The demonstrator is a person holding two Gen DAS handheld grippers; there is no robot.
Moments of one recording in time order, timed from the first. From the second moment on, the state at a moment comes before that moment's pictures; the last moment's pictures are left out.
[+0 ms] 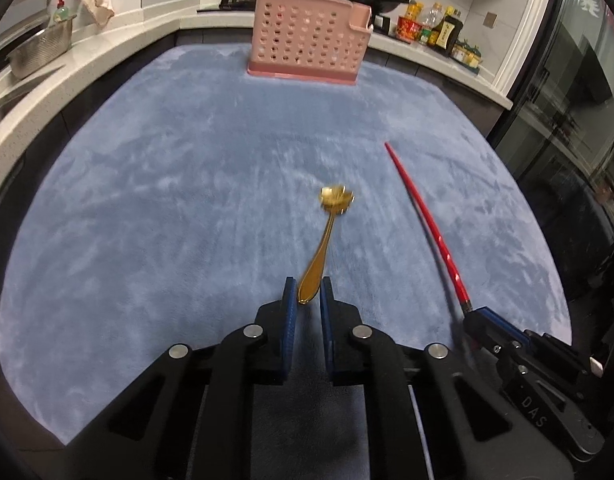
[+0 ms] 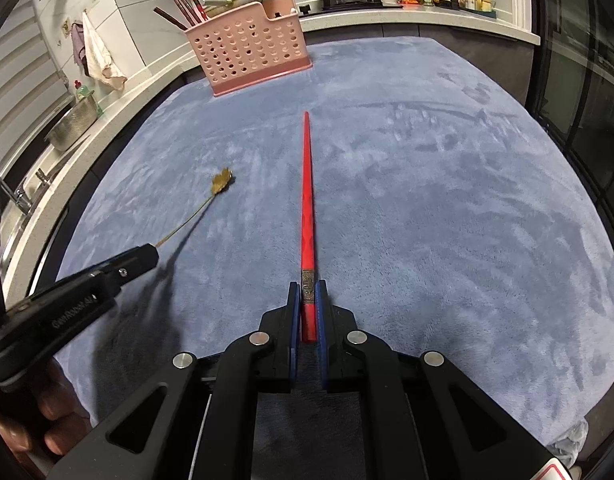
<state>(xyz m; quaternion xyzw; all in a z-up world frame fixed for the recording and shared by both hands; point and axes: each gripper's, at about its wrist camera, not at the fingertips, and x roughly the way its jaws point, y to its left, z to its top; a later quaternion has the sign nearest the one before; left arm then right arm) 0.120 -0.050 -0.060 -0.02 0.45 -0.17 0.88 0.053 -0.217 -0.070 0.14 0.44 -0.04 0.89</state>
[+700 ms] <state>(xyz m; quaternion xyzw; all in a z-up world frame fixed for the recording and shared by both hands) 0.128 -0.040 0.026 -0.03 0.37 -0.18 0.91 0.062 -0.233 0.039 0.15 0.33 -0.03 0.93</state>
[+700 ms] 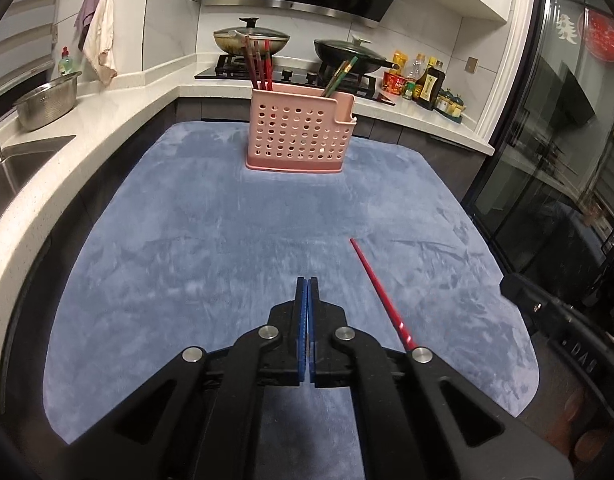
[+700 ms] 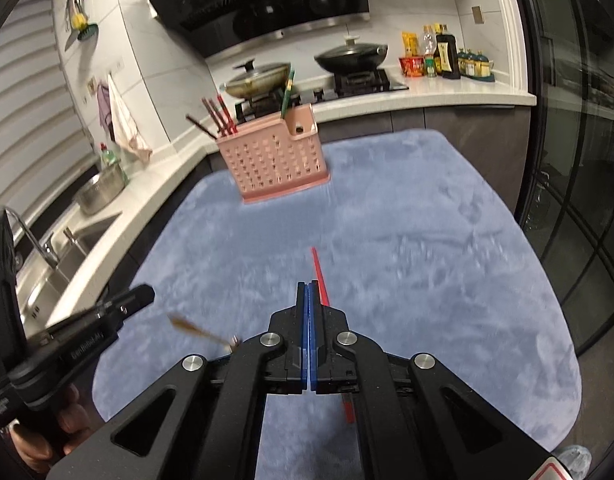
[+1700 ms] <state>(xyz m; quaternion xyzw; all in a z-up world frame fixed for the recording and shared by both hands) 0.085 -0.076 -0.068 -0.02 0.50 -0.21 0.84 0.054 -0.230 -0.078 0.10 0.47 -0.05 0.88</state>
